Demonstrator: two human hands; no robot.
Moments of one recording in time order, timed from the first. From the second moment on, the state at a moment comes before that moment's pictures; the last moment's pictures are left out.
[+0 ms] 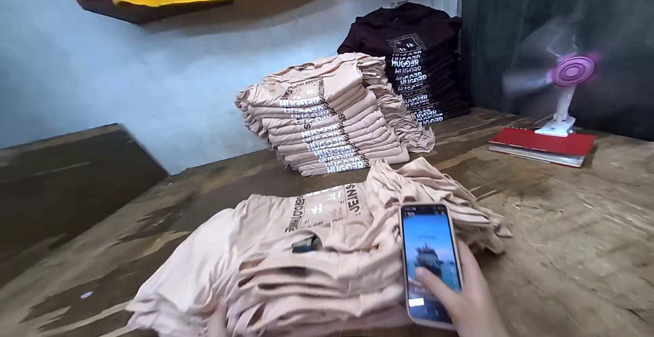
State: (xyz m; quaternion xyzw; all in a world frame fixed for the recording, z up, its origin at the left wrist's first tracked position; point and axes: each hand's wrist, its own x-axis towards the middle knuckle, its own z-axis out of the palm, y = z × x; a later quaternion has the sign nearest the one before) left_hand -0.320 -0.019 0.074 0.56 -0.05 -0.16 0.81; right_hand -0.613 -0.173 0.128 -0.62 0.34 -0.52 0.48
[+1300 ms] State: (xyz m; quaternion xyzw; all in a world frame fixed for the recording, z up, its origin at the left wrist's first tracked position) left_hand -0.310 -0.035 0.059 0.50 -0.09 -0.22 0.83; right_hand -0.643 -0.185 0.113 -0.62 0.23 -0.42 0.62
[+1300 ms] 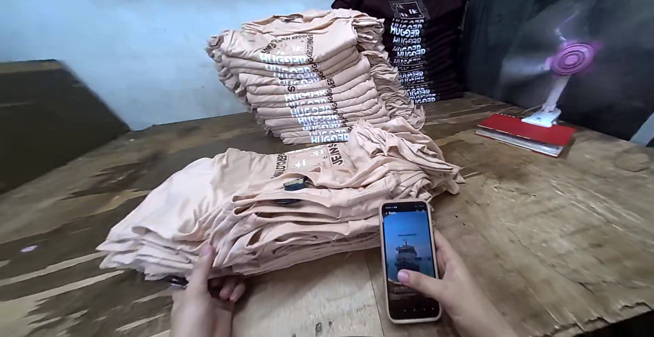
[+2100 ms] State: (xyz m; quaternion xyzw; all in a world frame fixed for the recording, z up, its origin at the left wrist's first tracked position) left_hand -0.333 -0.030 0.080 0.47 0.00 -0.23 0.85; right_hand -0.584 -0.153 0.113 -0.66 0.27 -0.30 0.63
